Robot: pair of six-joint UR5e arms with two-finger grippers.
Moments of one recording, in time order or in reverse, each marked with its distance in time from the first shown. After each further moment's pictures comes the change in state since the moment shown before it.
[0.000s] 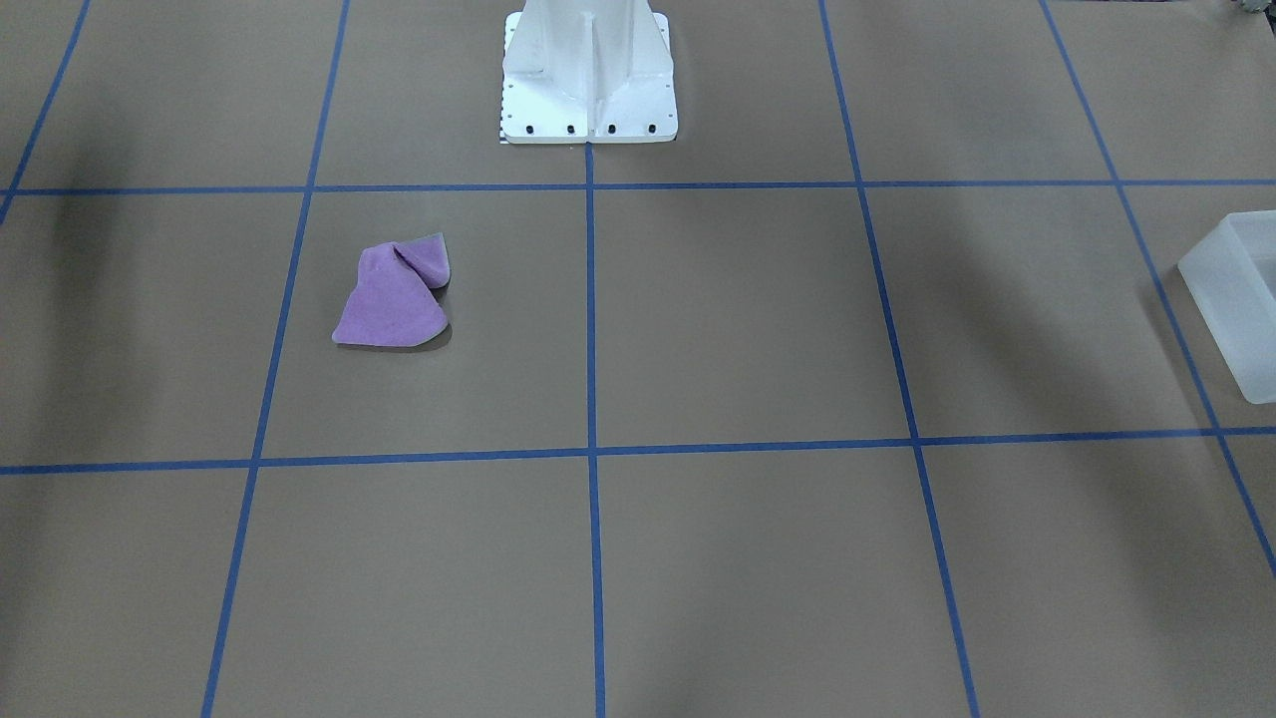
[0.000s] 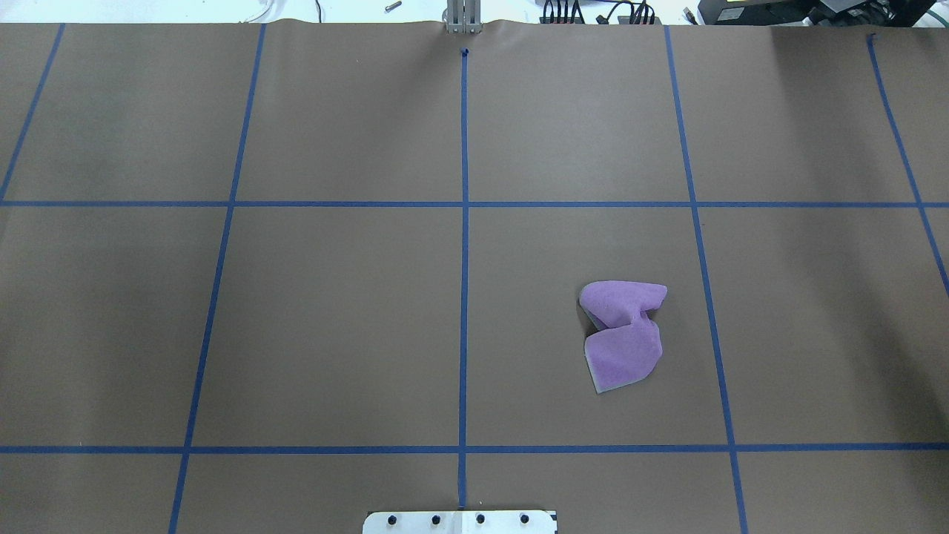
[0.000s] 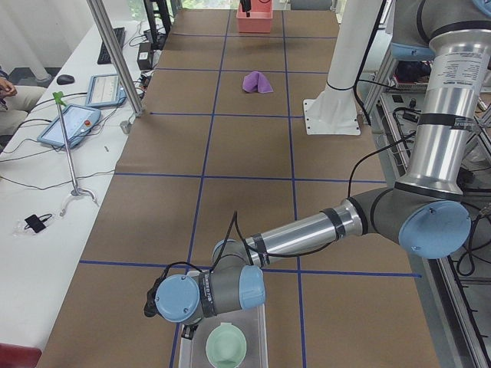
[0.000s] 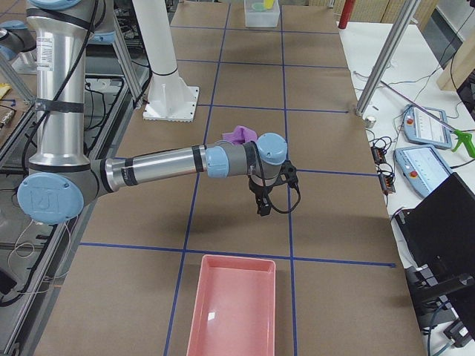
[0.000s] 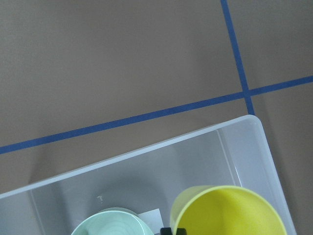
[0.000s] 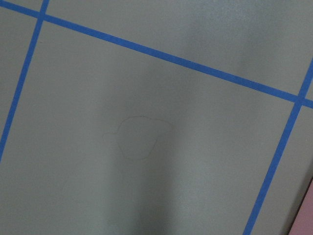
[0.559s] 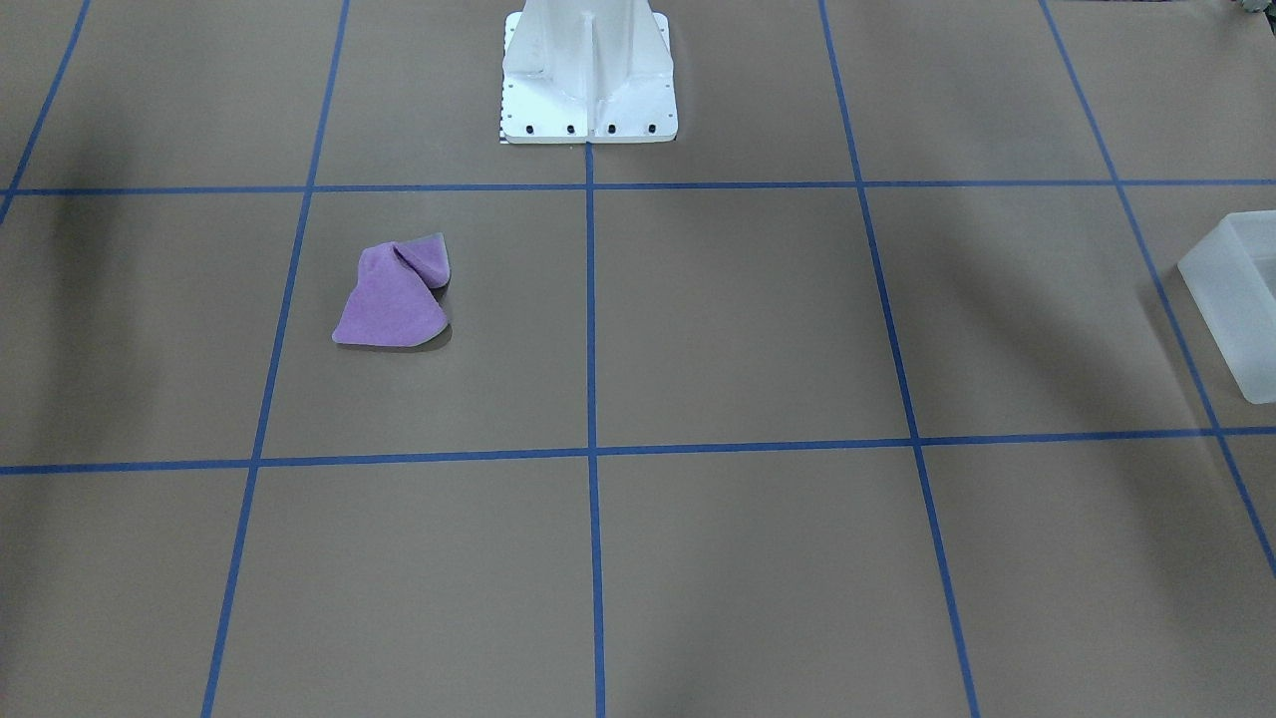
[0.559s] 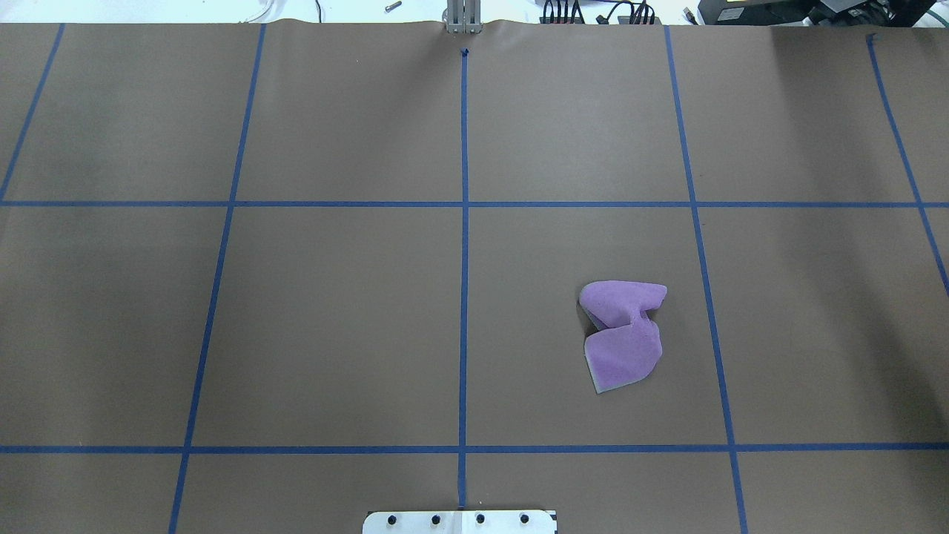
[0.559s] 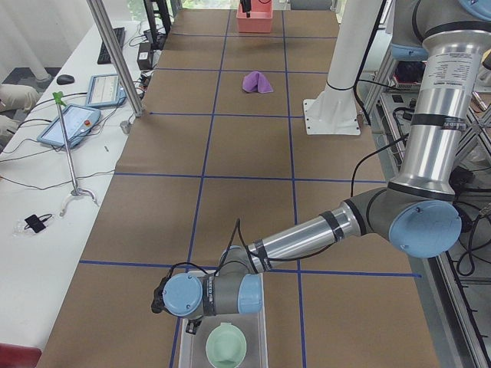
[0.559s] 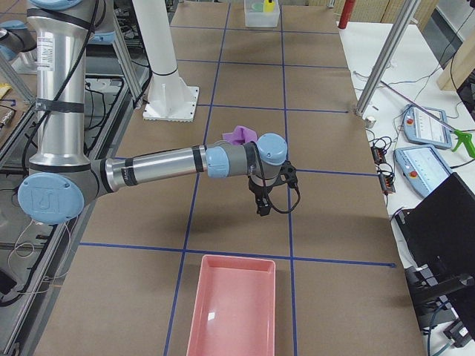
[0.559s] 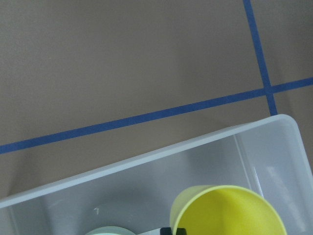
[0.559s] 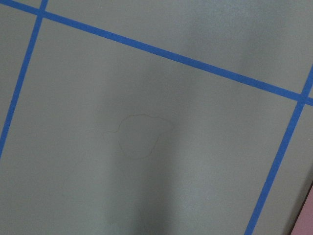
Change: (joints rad) left arm 0.069 0.002 0.063 -0.123 0.000 -0.092; right arm -0.008 0.000 -0.005 0.000 0.000 0.000
